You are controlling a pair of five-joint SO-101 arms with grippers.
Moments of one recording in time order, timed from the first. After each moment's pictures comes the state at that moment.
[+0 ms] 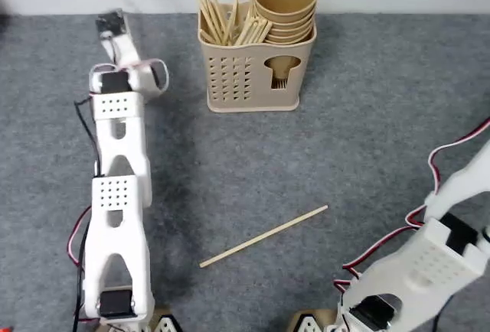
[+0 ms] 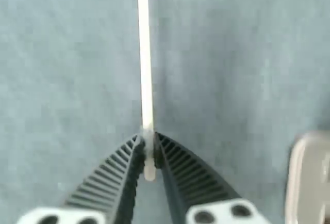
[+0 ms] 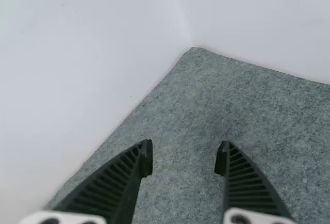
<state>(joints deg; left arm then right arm) -9.8 80.0 -92.6 74.3 21.7 35.9 23.7 -65.1 75.3 -22.9</state>
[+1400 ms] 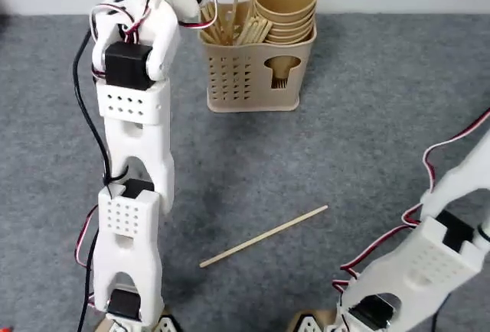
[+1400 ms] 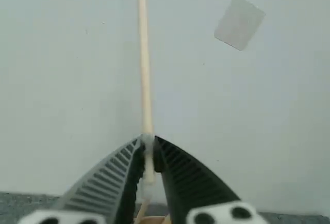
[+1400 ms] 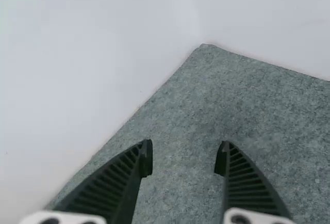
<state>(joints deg) 7.7 42.7 -93.0 67.3 30.1 33.8 23.7 -65.1 75.3 -22.9</state>
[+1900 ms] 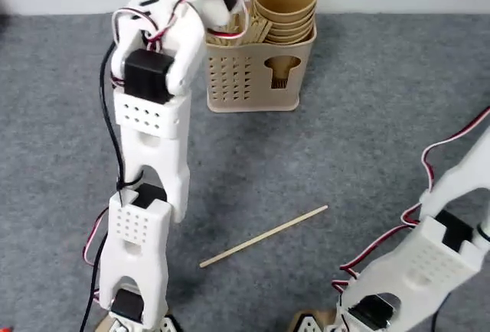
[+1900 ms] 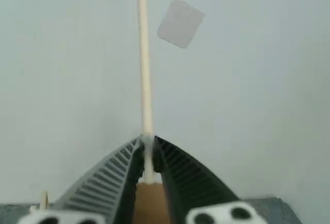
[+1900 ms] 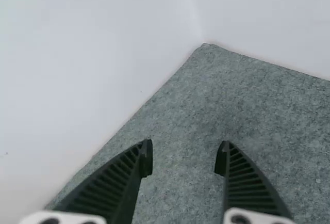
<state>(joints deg) 15.4 39.5 -93.0 67.7 29.2 33.7 23.7 -65.1 75.3 -22.9</state>
